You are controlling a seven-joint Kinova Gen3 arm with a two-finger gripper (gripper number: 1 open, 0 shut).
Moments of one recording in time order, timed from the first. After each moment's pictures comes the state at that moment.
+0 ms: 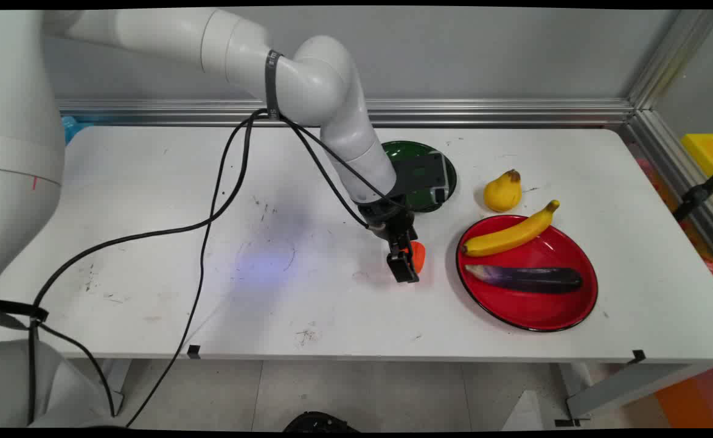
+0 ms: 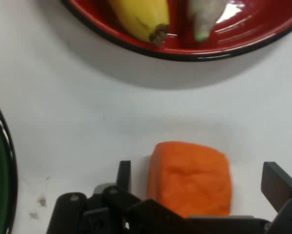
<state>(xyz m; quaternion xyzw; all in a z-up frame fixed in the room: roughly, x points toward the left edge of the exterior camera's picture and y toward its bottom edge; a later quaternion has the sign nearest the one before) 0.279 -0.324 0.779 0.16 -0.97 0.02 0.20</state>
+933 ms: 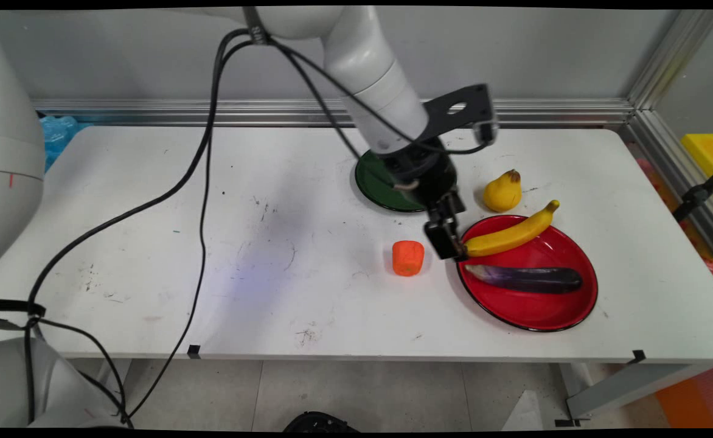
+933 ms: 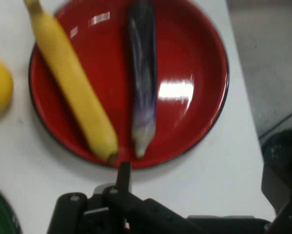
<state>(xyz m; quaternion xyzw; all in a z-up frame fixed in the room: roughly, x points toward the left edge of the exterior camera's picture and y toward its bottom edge) 0.248 -0.304 0.894 0.13 -0.96 0.03 0.27</state>
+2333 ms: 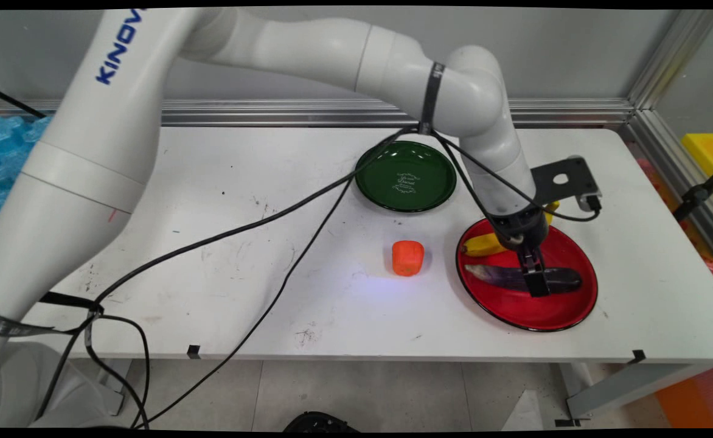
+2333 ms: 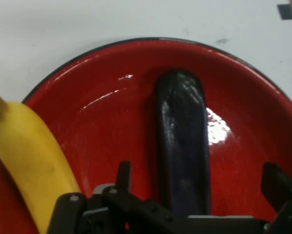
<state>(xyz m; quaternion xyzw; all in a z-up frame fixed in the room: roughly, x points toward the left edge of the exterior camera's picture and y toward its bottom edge) 0.103 -0.375 0.783 0.15 -0.95 0.02 0.26</state>
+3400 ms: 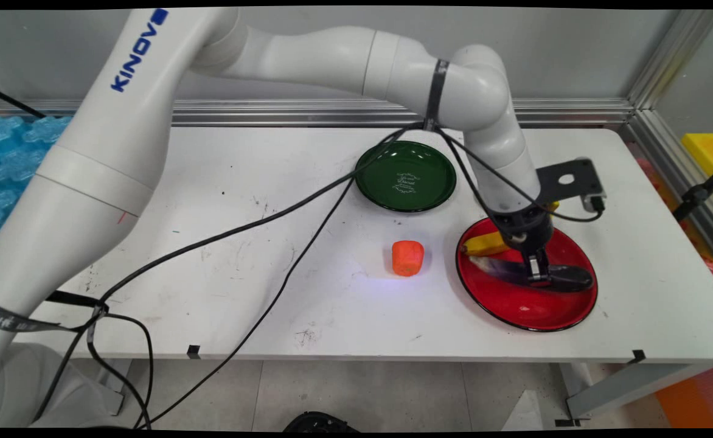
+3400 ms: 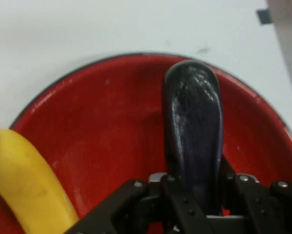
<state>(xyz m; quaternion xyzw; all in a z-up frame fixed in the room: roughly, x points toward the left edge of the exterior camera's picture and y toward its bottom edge) 0.101 -0.381 0.789 0.11 -0.96 0.01 0.27</state>
